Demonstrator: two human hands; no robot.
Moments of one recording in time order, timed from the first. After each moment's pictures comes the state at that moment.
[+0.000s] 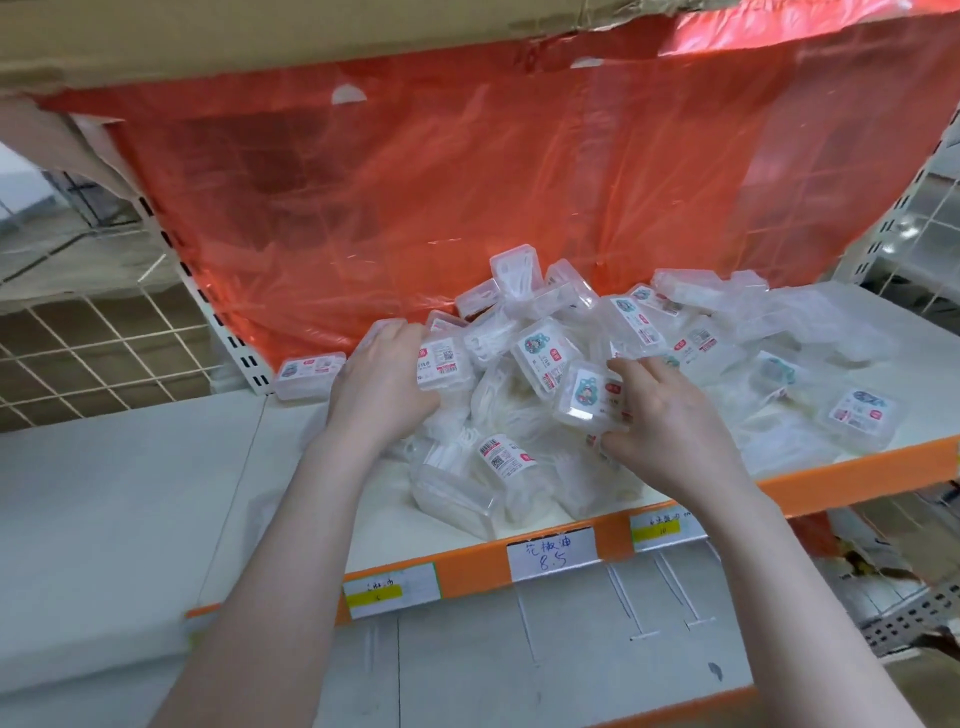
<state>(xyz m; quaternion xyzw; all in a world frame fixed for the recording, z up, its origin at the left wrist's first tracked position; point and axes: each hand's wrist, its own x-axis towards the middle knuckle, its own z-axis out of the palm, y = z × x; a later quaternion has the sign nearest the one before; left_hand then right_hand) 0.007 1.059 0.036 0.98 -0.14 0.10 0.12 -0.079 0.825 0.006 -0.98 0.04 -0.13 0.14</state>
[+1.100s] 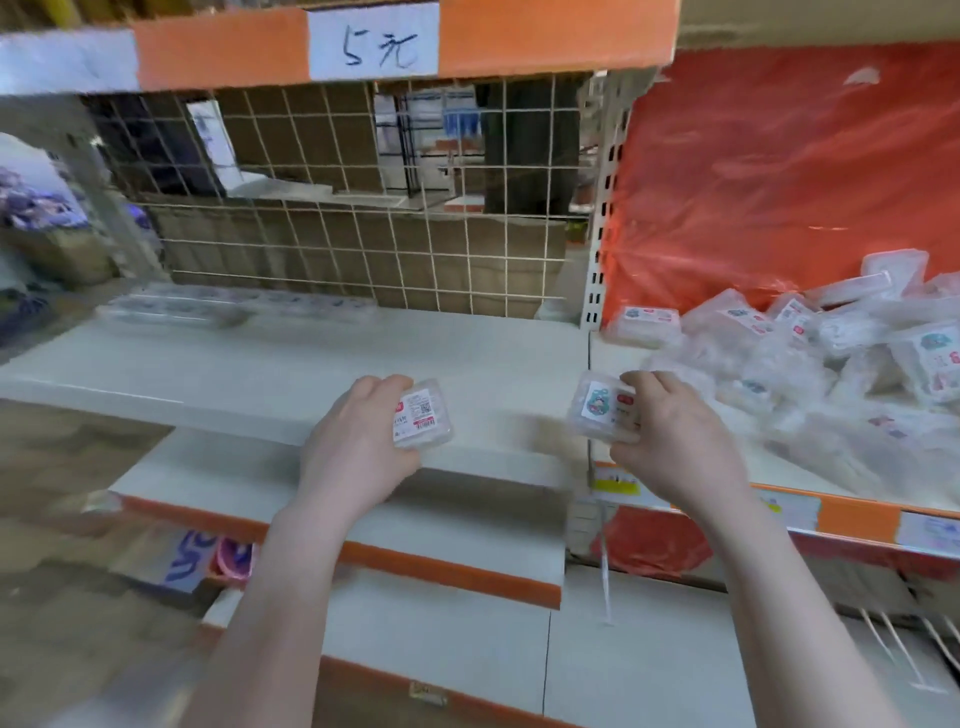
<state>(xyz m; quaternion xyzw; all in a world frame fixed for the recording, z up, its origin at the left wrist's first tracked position) -0.184 1.432 0.008 0.98 0.08 0.13 0.15 -0.131 1.164 0.008 -0.97 -0.13 -0.11 0.16</state>
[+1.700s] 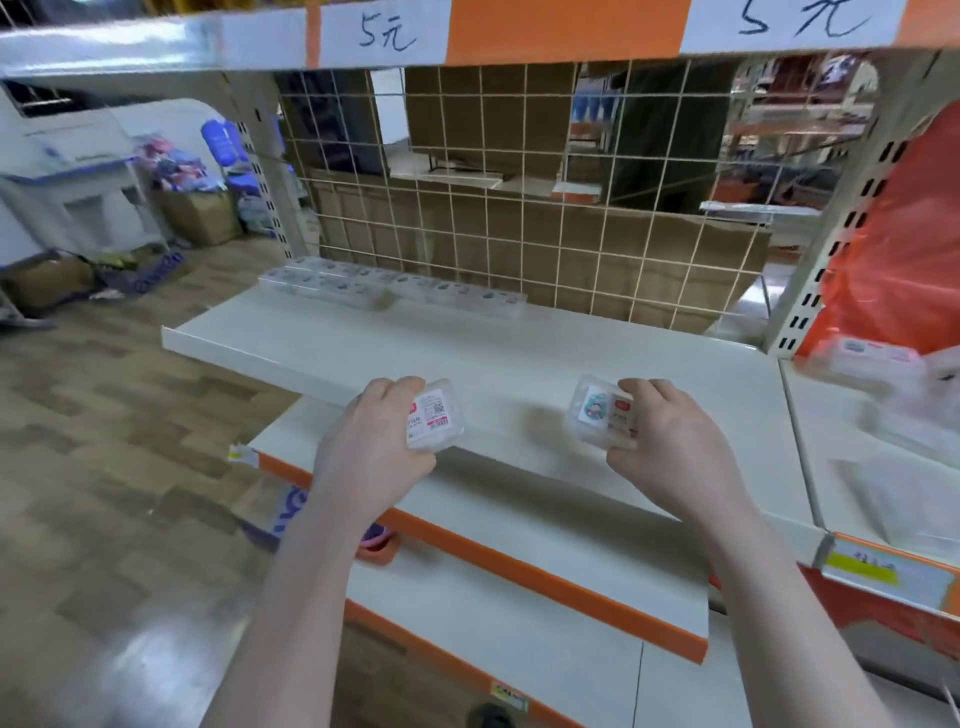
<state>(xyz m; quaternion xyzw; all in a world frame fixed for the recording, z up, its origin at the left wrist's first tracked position) -0.216 1.592 0.006 0.97 0.17 0.13 0.14 -0.117 1.353 0.000 -0.96 -0.22 -0.08 0.18</state>
